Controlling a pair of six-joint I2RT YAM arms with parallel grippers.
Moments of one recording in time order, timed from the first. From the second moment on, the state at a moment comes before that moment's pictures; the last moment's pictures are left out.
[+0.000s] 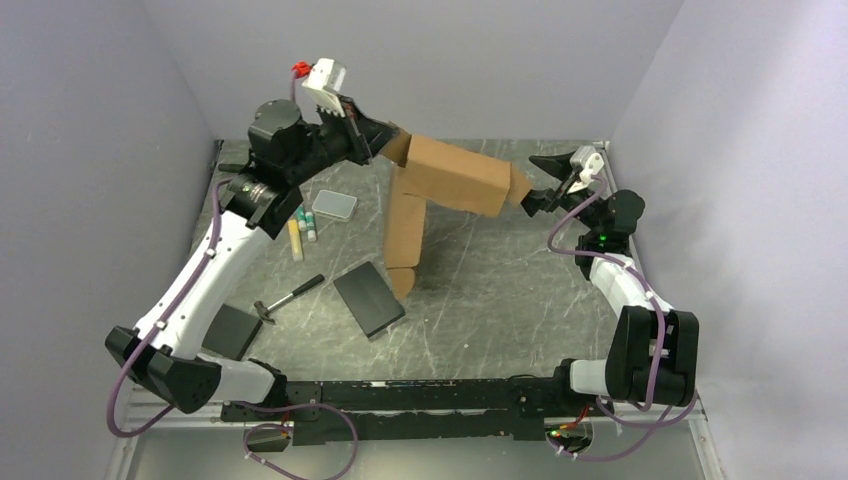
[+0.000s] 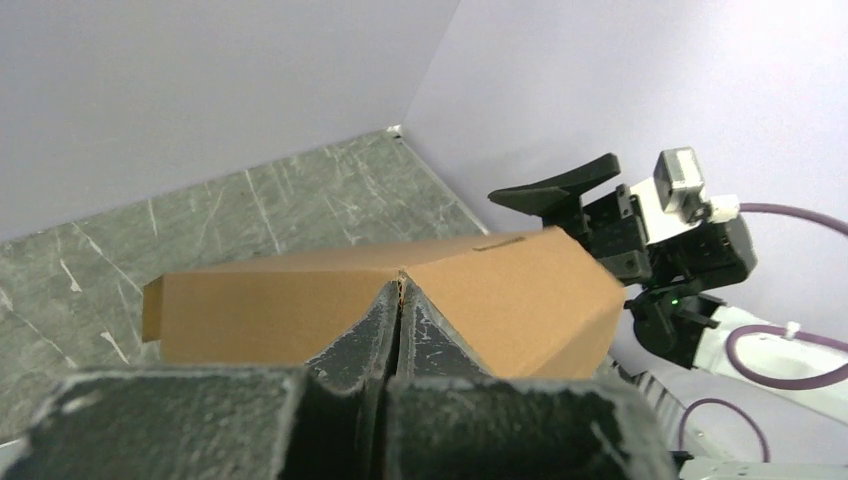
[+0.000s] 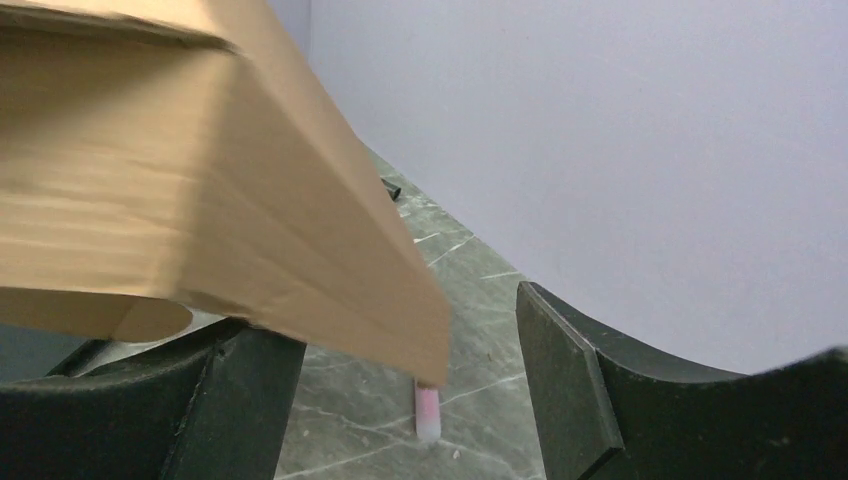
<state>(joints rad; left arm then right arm) -0.50 1.36 1.56 -0.20 0.31 -0.41 -0.12 1.32 0.71 0.98 -1.00 0.11</state>
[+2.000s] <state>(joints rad) -0.40 1.45 1.17 0.18 0.80 -0.36 0.11 1.35 1.96 -1.08 -0.16 -0.81</state>
